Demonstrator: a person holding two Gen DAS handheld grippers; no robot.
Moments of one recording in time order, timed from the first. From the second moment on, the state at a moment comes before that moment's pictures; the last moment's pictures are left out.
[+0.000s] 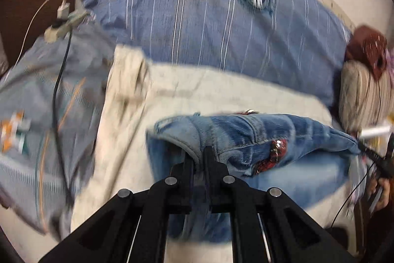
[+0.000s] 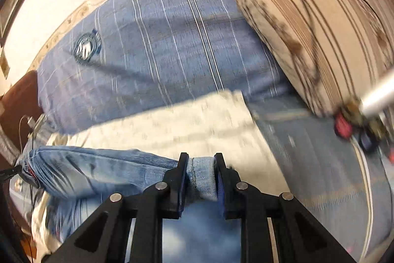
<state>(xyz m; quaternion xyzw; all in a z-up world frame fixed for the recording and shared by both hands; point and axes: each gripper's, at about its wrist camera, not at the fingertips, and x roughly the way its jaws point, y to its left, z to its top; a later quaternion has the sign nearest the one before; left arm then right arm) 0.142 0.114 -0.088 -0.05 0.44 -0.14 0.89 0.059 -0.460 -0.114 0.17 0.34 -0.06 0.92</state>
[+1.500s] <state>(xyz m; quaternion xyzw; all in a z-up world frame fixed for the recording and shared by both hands) 0.094 0.065 -0.149 0.06 0.46 -0.10 0.88 0.131 -0.306 -0.130 0.09 0.43 0.04 0.90</state>
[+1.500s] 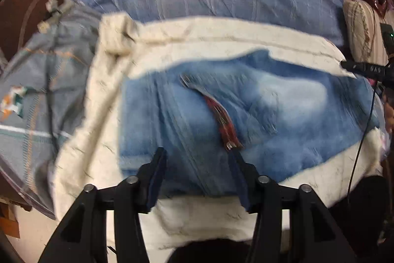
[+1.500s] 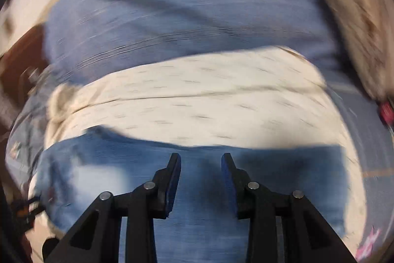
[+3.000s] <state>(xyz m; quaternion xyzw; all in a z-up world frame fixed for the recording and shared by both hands) 0.096 0.017 -0.140 0.16 0.48 -0.05 0.86 0.006 -0.432 -0.183 0.15 0.47 -0.04 0.87</state>
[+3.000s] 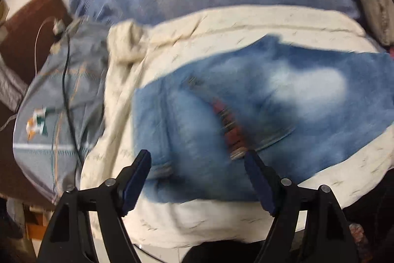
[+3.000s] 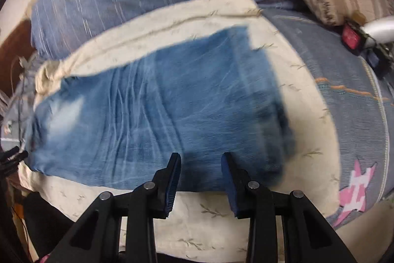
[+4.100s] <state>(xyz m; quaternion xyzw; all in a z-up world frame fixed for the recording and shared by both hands) 0.105 -0.204 -0.150 0.17 0.48 -0.21 0.84 -0.028 -0.547 -0.214 0.46 0.32 0.02 0.83</state>
